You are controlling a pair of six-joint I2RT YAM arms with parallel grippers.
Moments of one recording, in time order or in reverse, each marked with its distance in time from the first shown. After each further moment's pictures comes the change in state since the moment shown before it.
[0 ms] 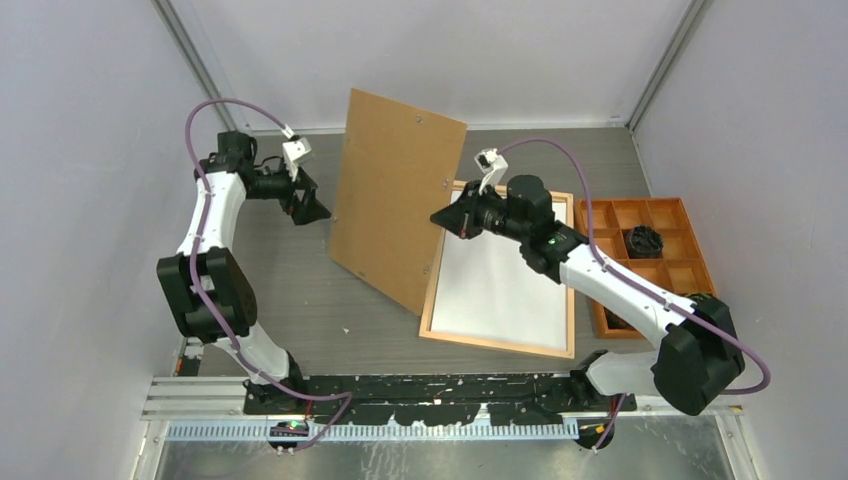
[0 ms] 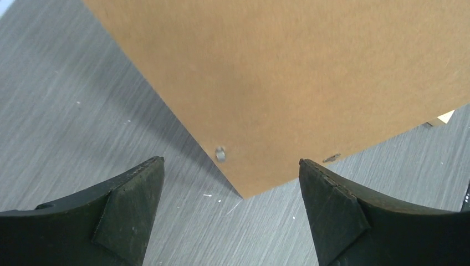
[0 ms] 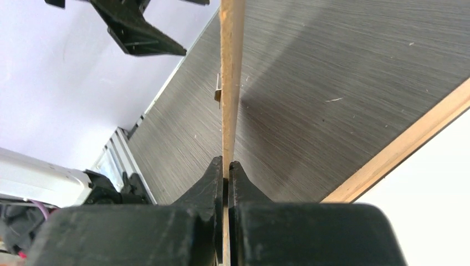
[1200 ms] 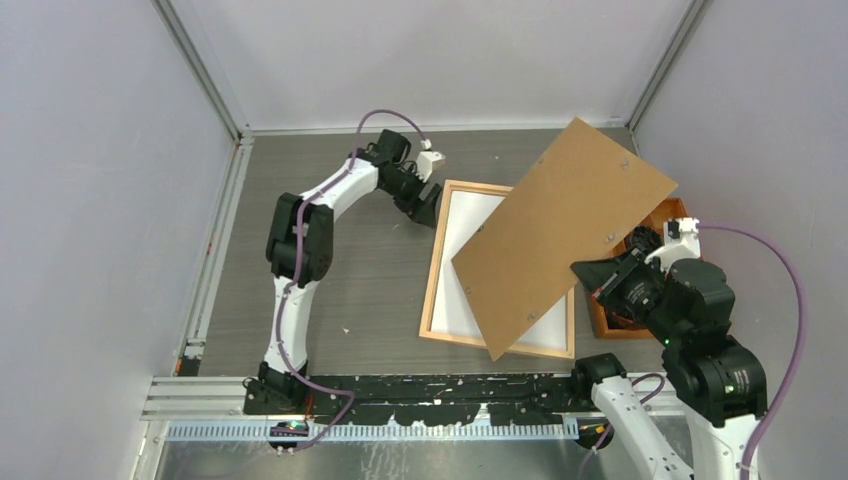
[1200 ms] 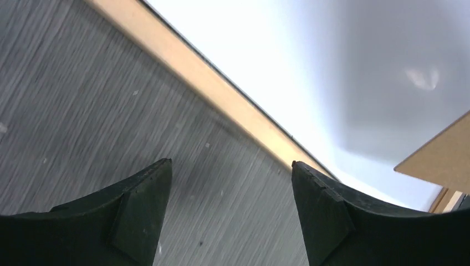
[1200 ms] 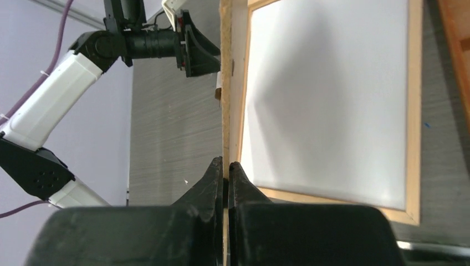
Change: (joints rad) left arm -0.577 0.557 0.350 0.221 -0.358 -0.619; right arm -0.450 -0.771 0.242 -1.182 0.222 0.232
